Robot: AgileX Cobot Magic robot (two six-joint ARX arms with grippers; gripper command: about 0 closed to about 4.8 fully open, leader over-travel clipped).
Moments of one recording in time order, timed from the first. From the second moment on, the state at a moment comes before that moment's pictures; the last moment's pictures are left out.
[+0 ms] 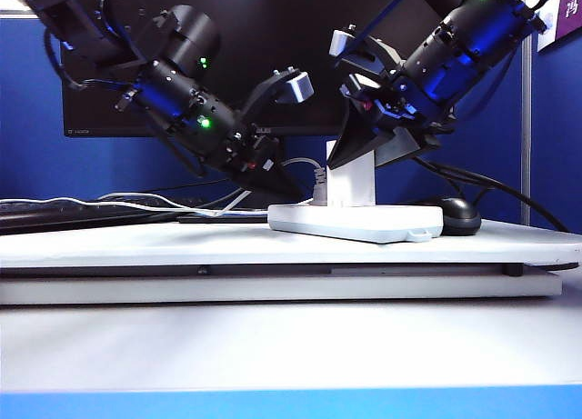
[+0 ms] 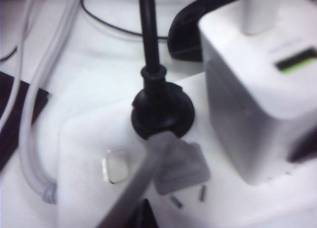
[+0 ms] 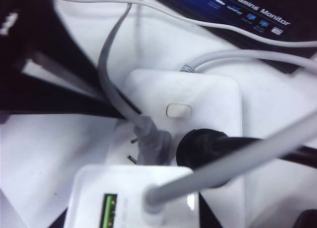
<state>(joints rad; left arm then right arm) -0.49 1.88 1.26 0.01 0.46 0.62 0.44 1.55 1.04 -0.13 -0.33 -0.16</state>
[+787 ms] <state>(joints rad) -0.53 1.93 1.35 -0.06 0.41 0.50 0.44 1.55 1.04 -0.13 -0.33 -0.16</state>
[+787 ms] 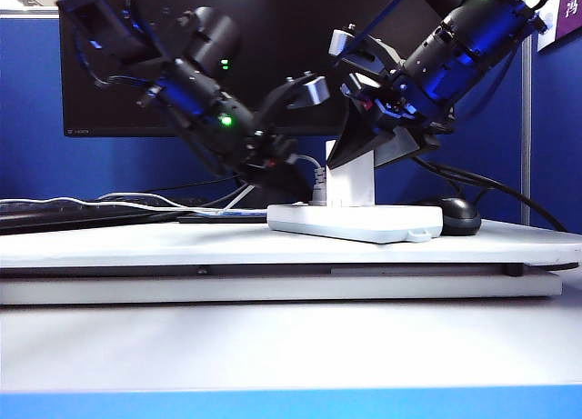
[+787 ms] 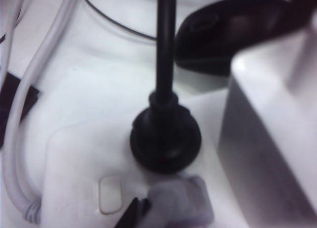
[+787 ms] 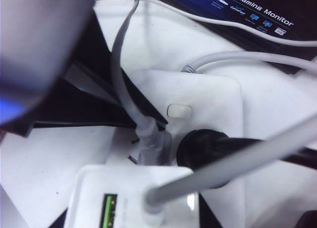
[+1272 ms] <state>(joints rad) -0.54 1.96 1.38 -0.07 0.40 0.43 0.44 1.55 1.04 -0.12 -0.33 -0.15</state>
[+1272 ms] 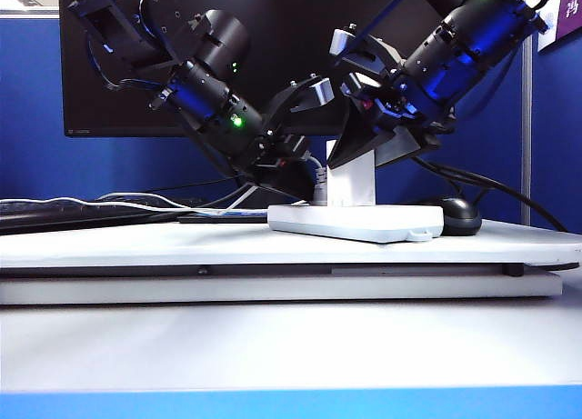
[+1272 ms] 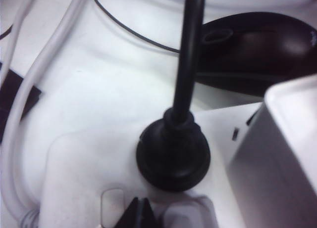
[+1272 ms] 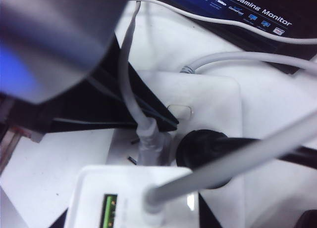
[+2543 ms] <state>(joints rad) -0.53 1.97 1.38 -0.07 0.44 0.42 0.44 1.53 1.03 -0.08 -0.31 -0.14</state>
